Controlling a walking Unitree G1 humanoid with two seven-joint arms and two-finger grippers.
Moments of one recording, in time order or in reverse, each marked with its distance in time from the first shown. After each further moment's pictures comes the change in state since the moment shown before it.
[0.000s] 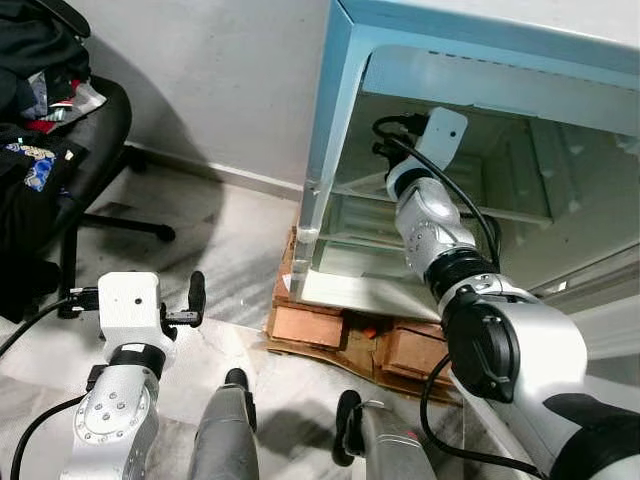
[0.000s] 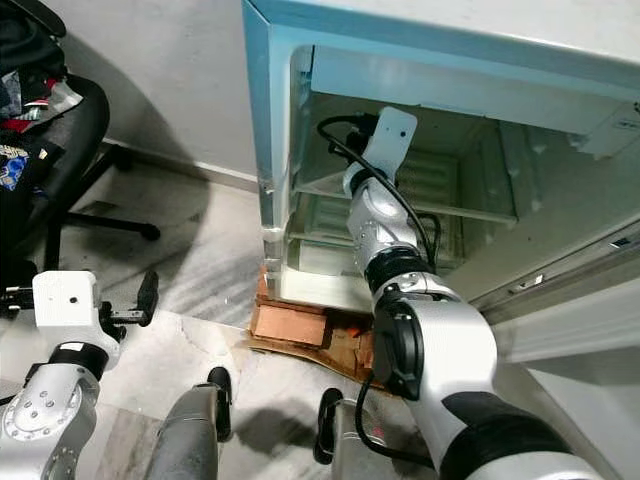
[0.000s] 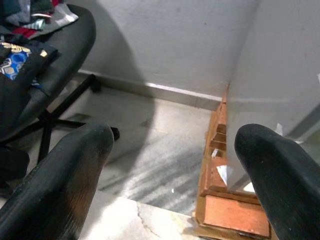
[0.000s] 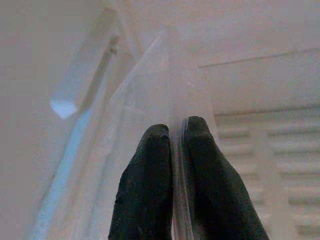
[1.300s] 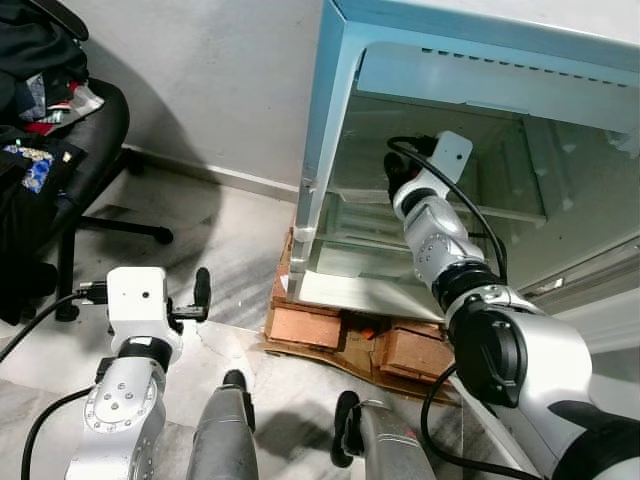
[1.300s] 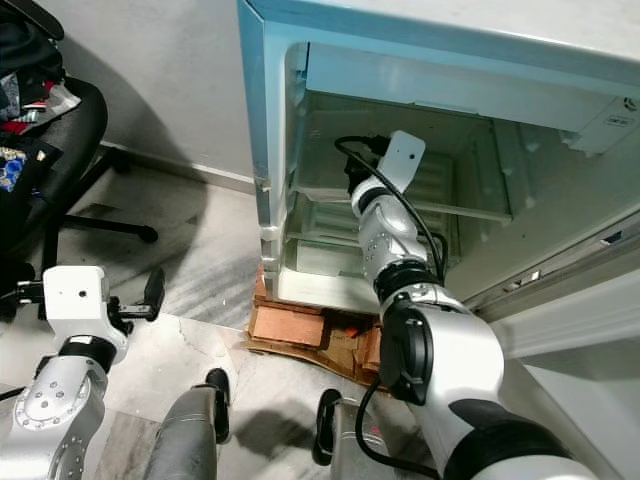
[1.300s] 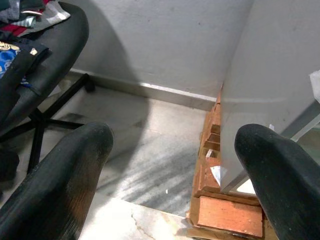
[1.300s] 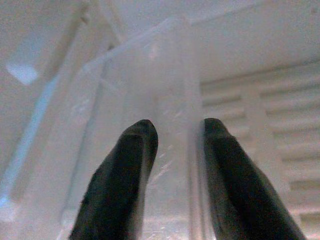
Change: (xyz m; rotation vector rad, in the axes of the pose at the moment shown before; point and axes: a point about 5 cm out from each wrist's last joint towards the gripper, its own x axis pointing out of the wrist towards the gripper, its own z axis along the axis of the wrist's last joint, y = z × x) left arm 0.007 -0.004 -0.002 -0.012 0.007 -0.011; right arm -0.008 -0.018 -0.026 0.133 0.102 -0.006
